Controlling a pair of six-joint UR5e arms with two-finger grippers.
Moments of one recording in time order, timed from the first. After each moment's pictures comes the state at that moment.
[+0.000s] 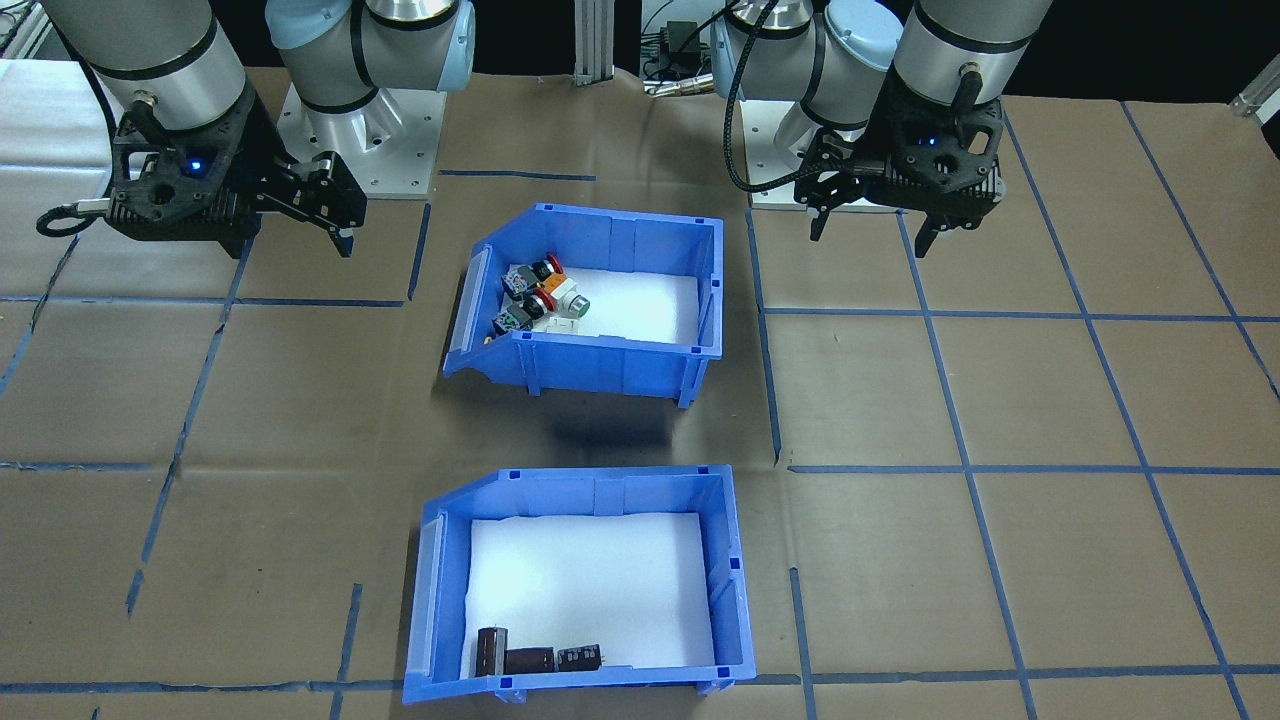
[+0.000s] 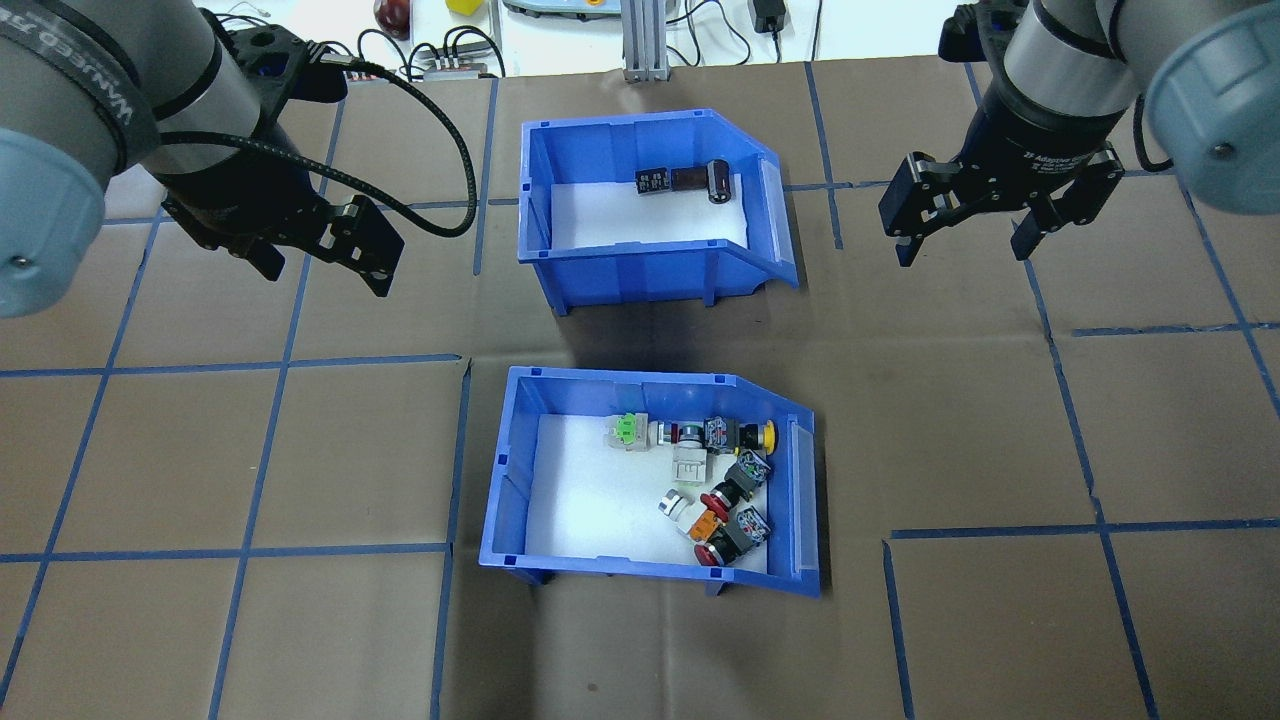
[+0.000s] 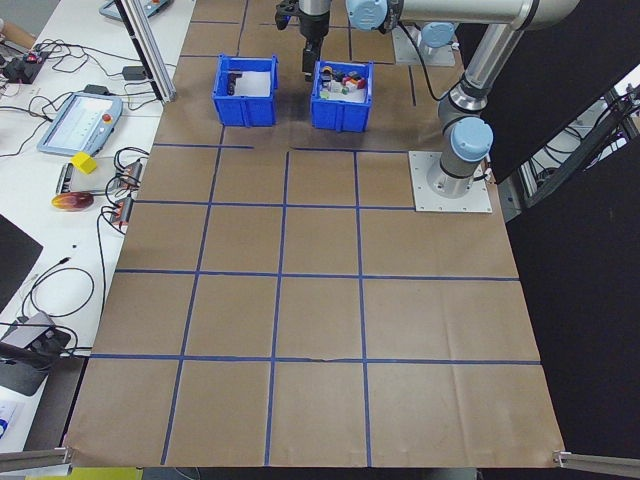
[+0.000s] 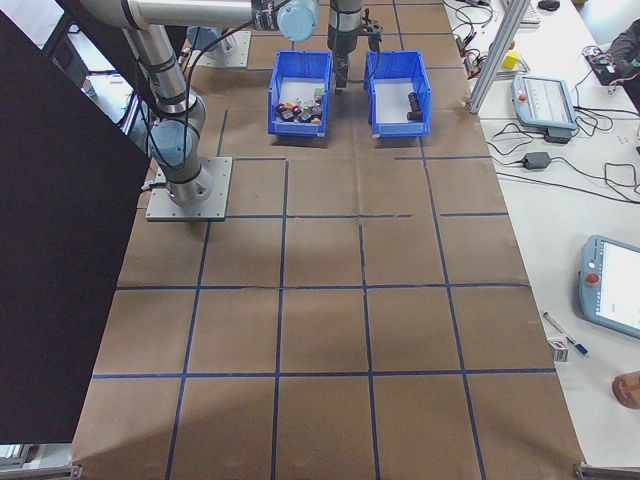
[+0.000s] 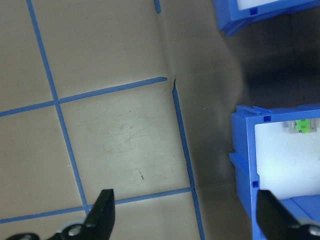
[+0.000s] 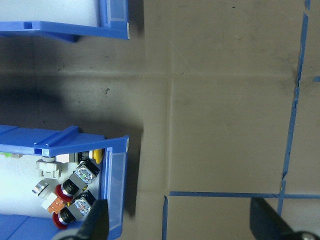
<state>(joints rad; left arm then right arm) -1.57 -1.50 -1.65 -1.55 1.59 0.20 1.54 -1.59 1.61 -1.55 -1.55 -0.05</state>
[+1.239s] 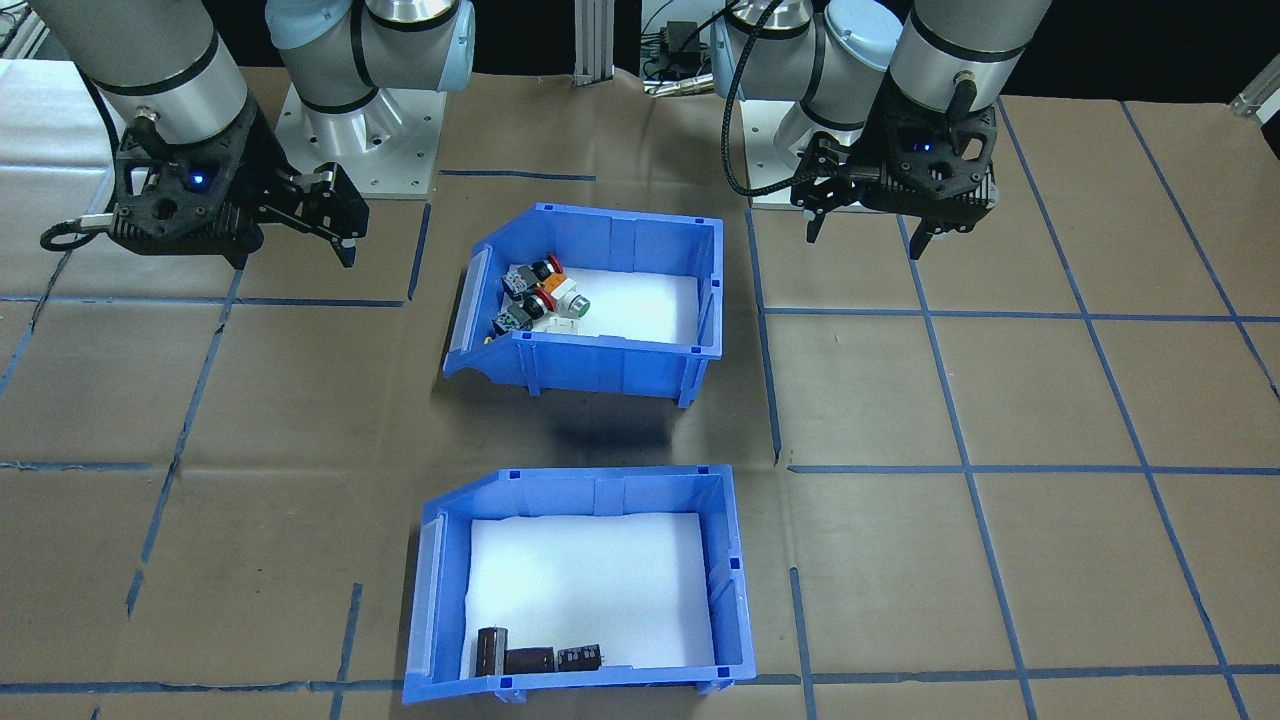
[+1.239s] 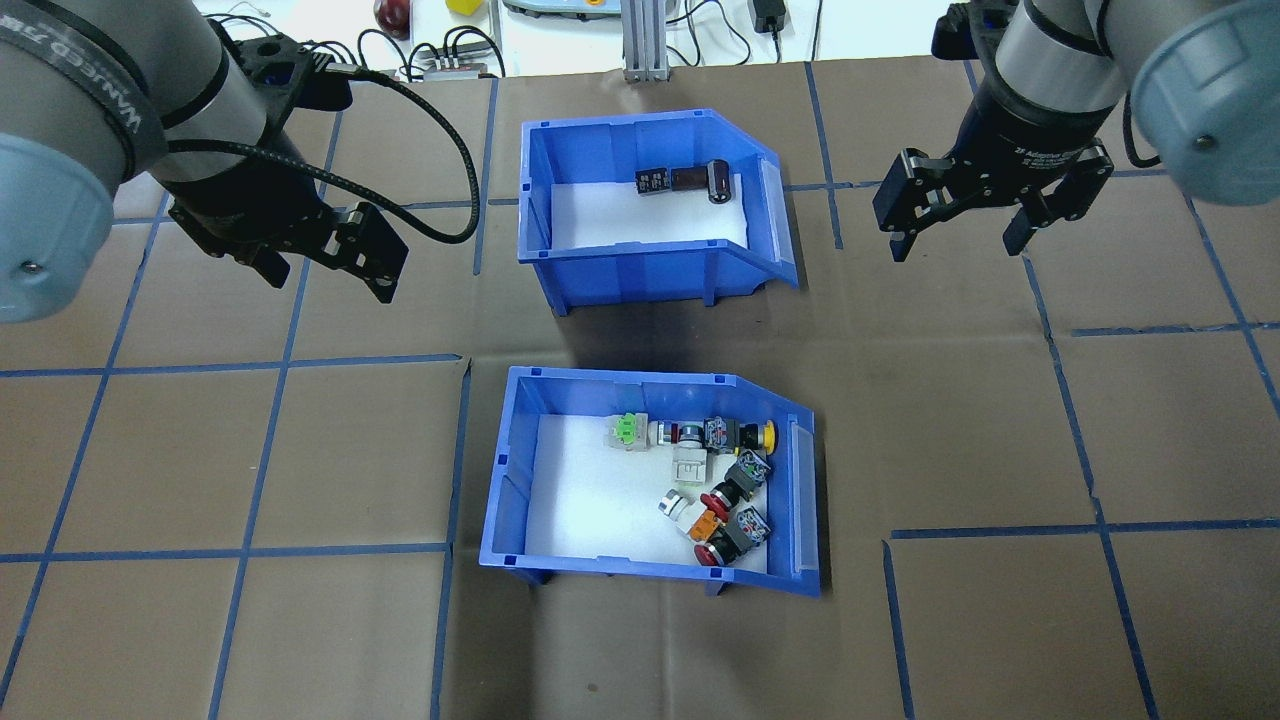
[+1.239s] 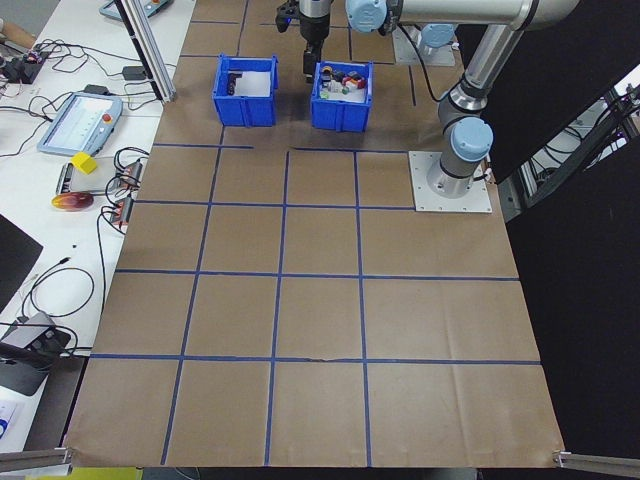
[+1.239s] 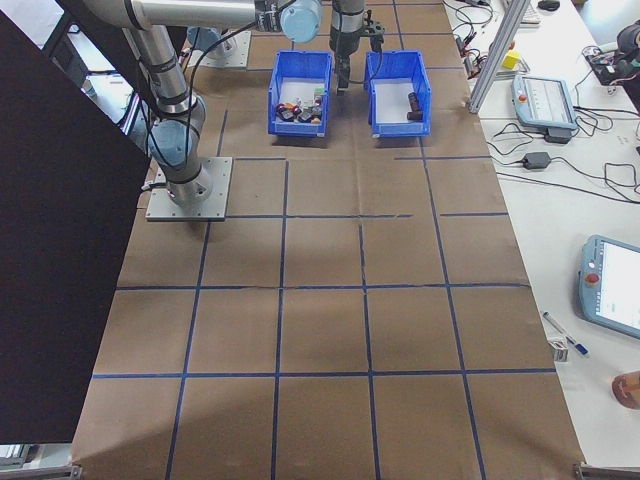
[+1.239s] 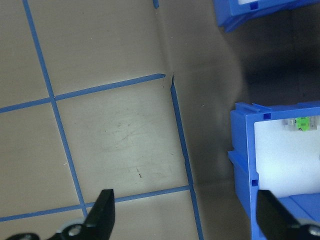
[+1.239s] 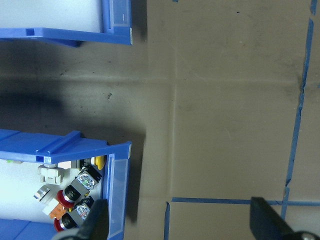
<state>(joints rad) -1.57 -1.50 -1.66 -1.55 1.58 0.20 1.55 -1.55 1.59 -1.56 -1.54 -0.06</state>
